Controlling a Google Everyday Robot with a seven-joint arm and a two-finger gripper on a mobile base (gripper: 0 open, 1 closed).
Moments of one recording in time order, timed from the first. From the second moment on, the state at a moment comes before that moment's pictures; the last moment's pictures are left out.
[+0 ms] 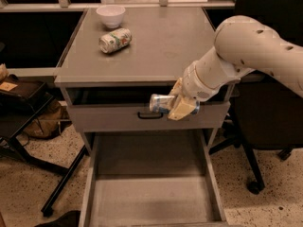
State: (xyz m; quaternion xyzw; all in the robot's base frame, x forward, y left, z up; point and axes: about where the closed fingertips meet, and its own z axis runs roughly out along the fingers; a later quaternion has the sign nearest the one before) arm 0.564 -0.074 0.807 -0.69 0.67 0.07 0.27
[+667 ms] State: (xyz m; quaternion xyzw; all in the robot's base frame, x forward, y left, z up) arm 0.547 -0.076 0.768 -0.67 0.68 0.08 0.28
